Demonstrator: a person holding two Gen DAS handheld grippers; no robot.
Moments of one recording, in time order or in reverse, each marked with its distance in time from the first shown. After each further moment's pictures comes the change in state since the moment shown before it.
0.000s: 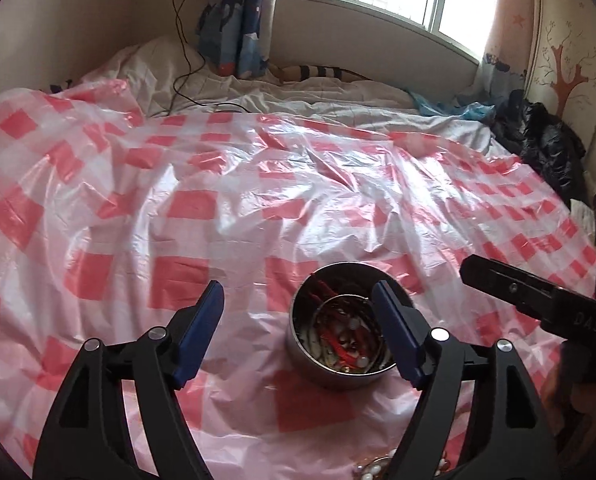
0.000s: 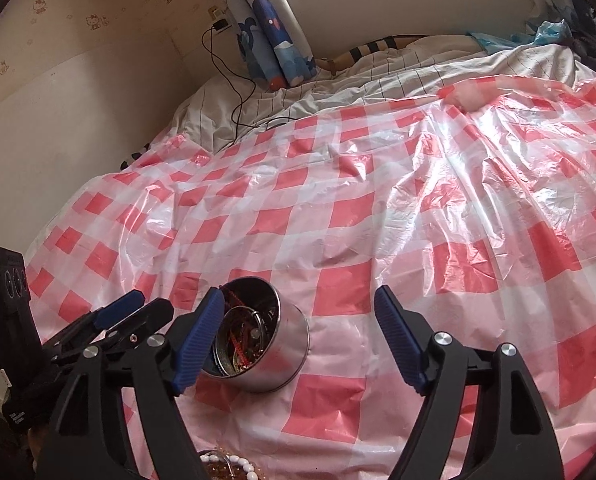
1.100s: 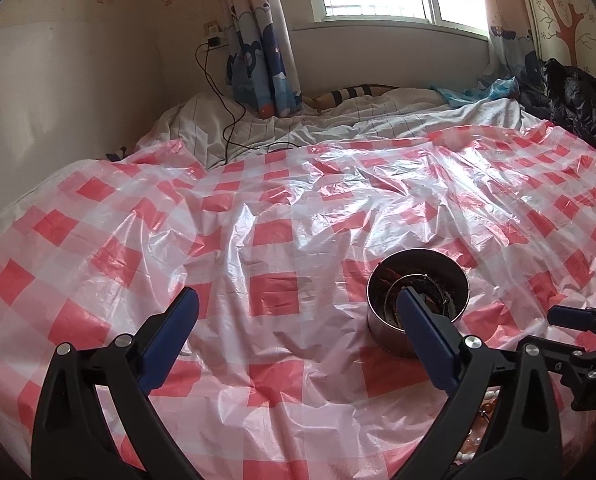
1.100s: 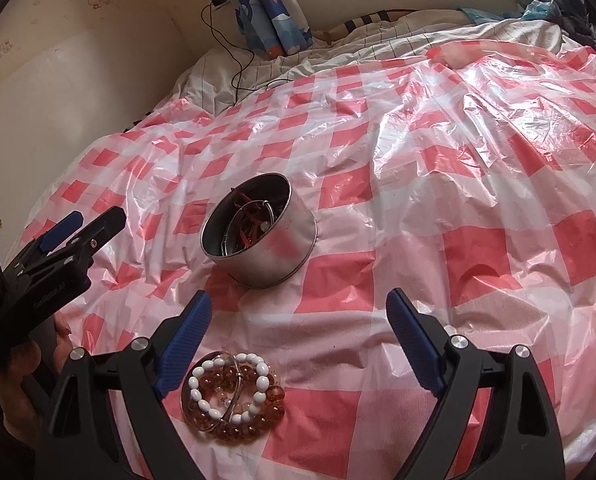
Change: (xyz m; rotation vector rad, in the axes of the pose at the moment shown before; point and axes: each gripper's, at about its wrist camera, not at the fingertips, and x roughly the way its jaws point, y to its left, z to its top) left arm -0.060 0.004 -0.016 0.193 -0.108 0.249; right arm -0.026 0.004 -0.077 0.031 0.074 -0.017
